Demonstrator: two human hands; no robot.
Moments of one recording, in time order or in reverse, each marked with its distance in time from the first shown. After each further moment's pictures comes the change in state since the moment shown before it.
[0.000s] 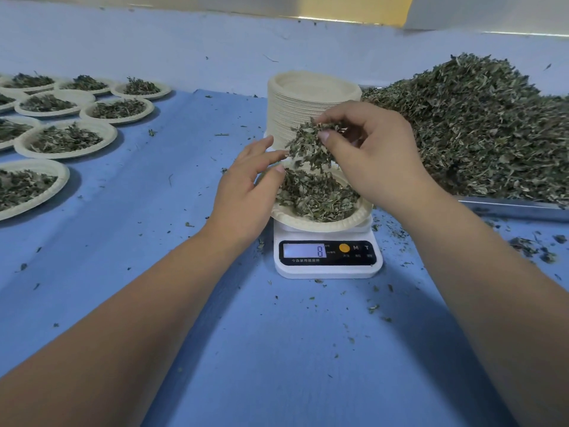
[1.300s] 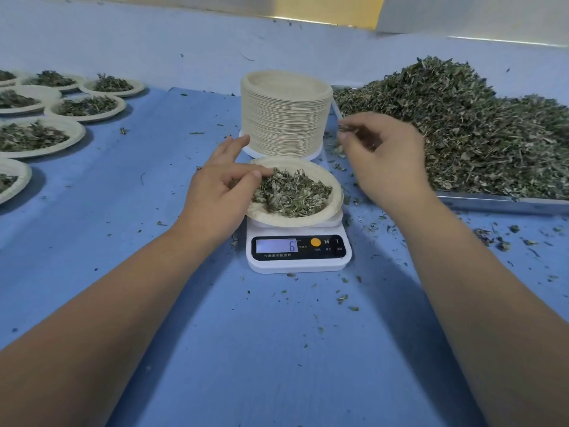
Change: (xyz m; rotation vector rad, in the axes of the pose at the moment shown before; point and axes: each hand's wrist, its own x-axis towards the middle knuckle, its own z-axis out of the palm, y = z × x) left_hand -0.009 0.007 -0.003 0.077 -0.052 0.066; right_hand -0.015 0.034 -0.034 -0.055 0.161 0.122
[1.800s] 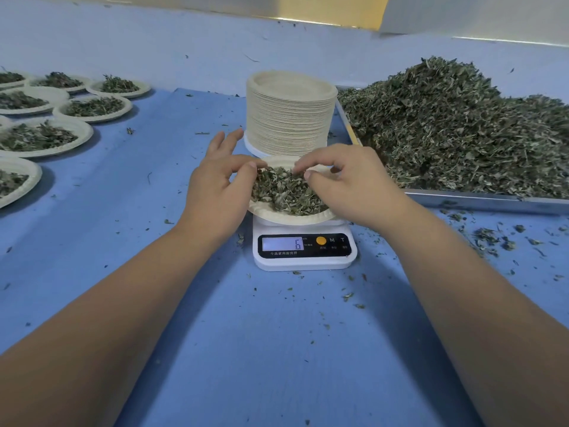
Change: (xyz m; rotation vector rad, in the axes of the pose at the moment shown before) left_hand 0.001 0.004 -0.003 0.029 0.067 -0.037; right_hand -0.020 -0.020 0.018 -0.086 -0.412 -0.070
